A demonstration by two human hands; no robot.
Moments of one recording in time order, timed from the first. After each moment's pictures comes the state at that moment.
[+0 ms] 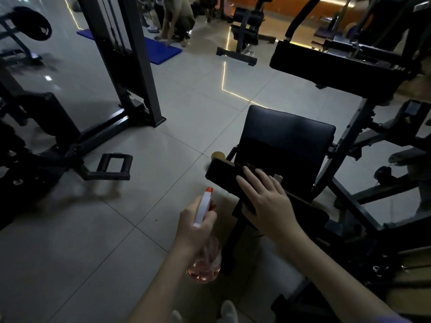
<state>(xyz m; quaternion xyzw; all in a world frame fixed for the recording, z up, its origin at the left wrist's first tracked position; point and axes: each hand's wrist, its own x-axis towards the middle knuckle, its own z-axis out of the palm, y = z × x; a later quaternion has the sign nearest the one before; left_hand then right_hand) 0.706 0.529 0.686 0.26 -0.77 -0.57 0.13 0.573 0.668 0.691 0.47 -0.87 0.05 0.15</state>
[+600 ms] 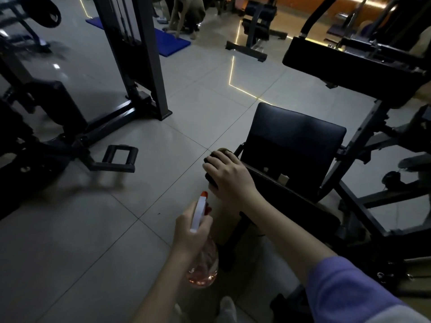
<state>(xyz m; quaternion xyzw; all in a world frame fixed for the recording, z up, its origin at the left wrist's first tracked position) 0.721 0.522 0.667 0.29 -0.75 -0.57 0.16 0.555 0.562 0.686 0.60 -0.79 0.06 0.14</state>
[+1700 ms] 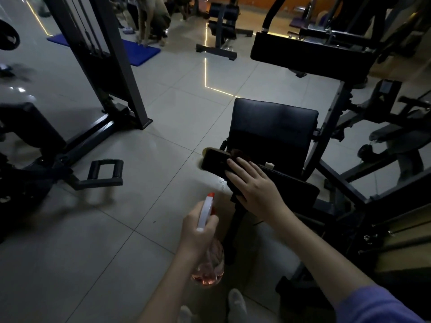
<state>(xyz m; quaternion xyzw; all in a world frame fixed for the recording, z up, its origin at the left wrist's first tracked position) 0.731 0.544 0.671 0.21 -0.79 -0.57 0.11 0.574 0.661 0.673 0.50 -0.85 0.02 0.18</state>
